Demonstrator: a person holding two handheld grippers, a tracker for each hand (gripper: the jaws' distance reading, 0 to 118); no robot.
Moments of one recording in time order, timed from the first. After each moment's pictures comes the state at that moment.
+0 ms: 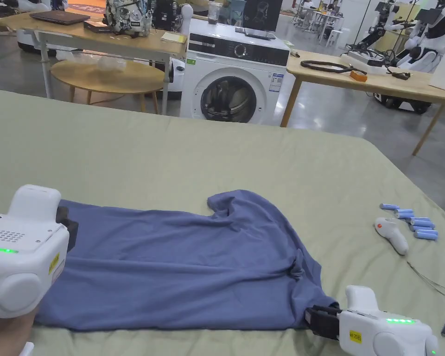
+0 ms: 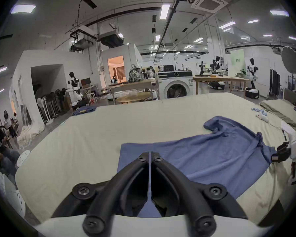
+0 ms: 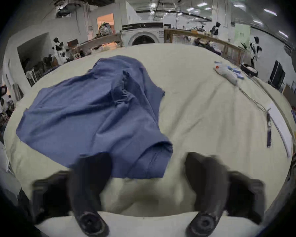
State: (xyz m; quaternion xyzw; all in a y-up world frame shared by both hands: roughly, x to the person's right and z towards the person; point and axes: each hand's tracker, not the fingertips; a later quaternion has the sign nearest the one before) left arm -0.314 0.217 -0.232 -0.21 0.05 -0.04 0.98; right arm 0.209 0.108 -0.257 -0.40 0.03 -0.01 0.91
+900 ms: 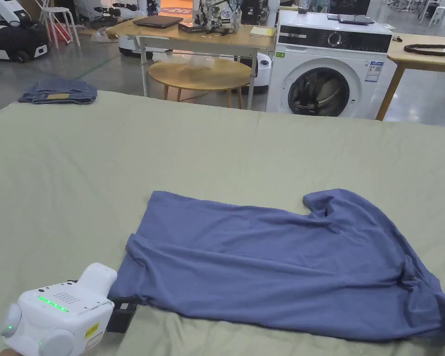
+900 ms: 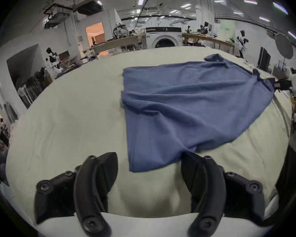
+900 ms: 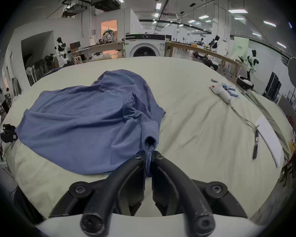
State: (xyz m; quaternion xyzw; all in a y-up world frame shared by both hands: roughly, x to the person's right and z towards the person) left arm -0.421 0.093 -0.187 -0.38 -0.03 -0.06 0.92; right arm 0.189 0.141 -0.237 -0.35 0.02 0.02 0.94
